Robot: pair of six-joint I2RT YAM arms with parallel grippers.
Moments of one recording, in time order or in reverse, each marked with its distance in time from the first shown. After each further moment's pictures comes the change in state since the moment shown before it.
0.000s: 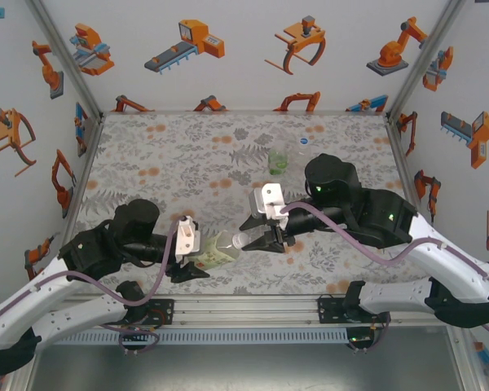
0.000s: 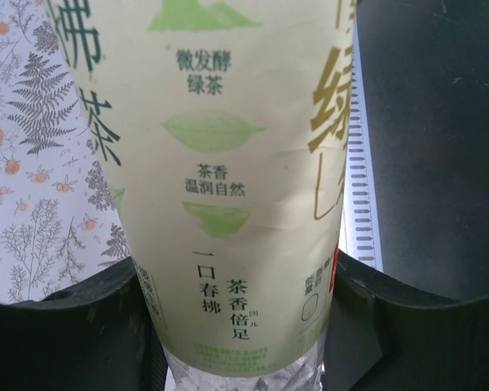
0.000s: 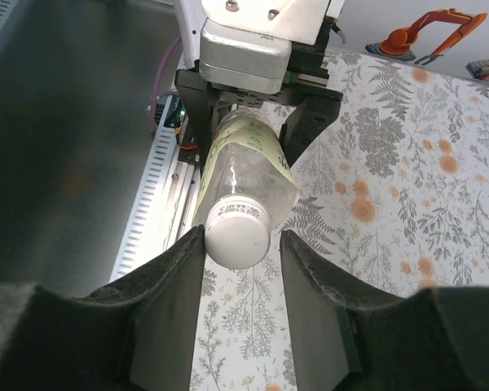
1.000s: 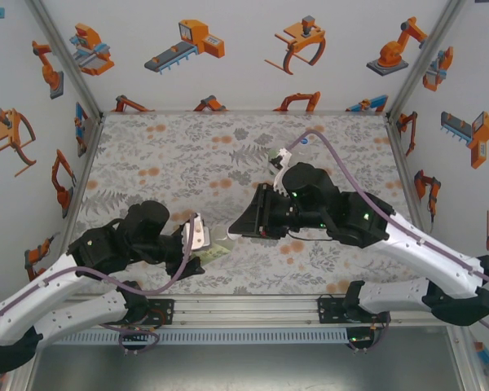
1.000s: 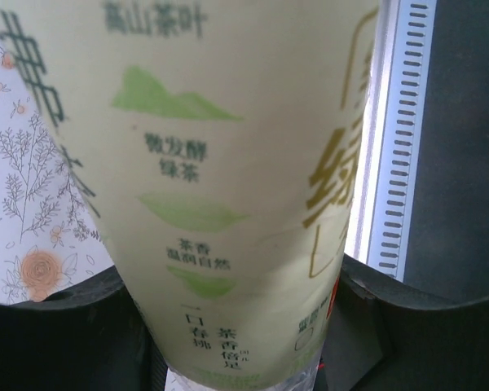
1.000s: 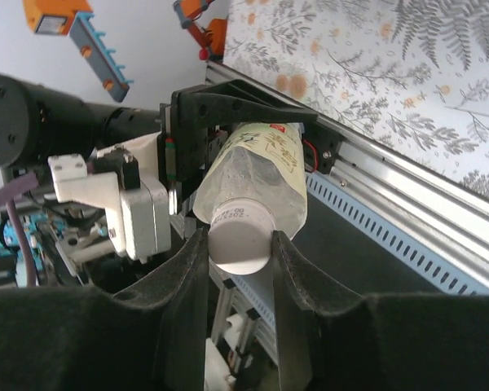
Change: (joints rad) left arm 0.003 0.037 -0.026 -0.080 -0.175 -0.031; right arm 0.001 0.045 -0.084 -0.039 0.454 1.548
